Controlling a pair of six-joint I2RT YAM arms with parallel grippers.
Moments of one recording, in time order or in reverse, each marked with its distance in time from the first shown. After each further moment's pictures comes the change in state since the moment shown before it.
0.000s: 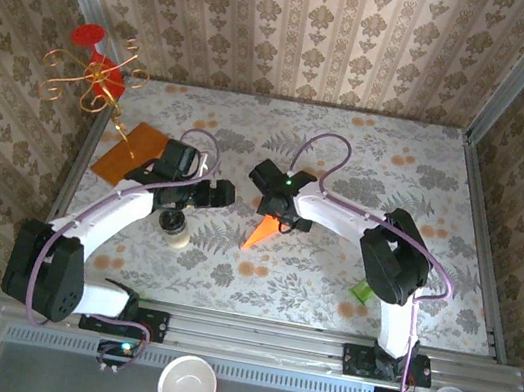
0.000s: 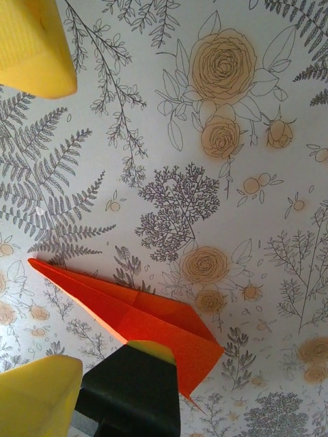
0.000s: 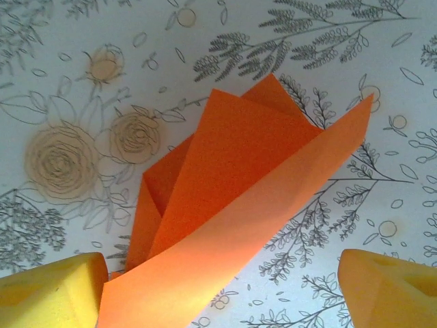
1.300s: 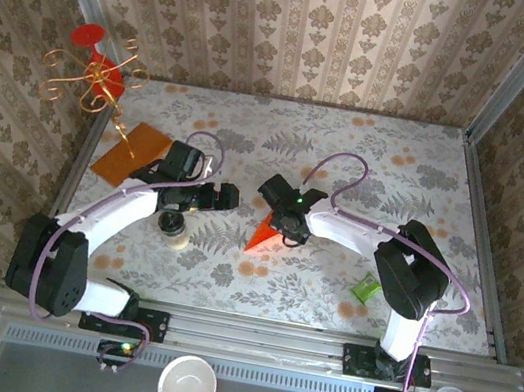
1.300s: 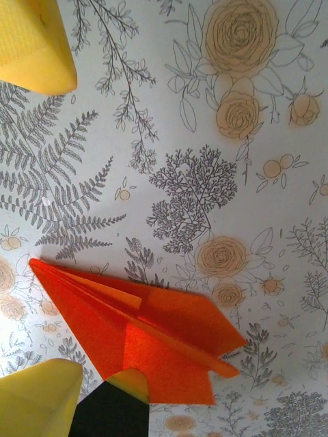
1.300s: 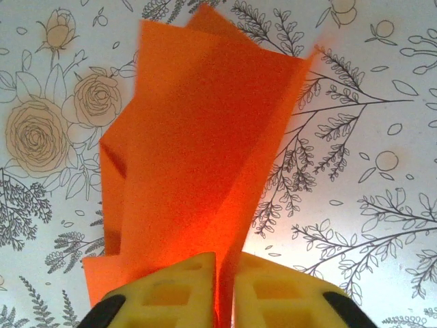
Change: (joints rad) left arm -0.022 0.037 0.005 -0.002 0.031 0.002; right arm 0.009 -0.135 -0.233 0.168 -0.062 0.169
